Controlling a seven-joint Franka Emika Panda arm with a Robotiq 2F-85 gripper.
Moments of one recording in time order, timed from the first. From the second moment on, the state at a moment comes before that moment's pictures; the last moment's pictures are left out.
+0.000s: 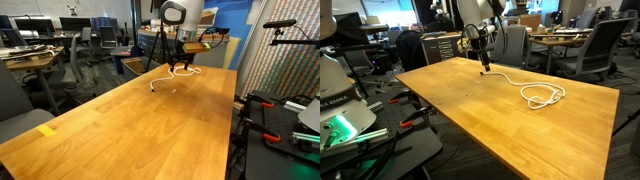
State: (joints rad) arm -0.39 0.75 0.53 -1.61 2.47 3.89 -2.20
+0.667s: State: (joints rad) arm -0.26 0.83 0.41 -1.52 2.52 3.97 -1.93
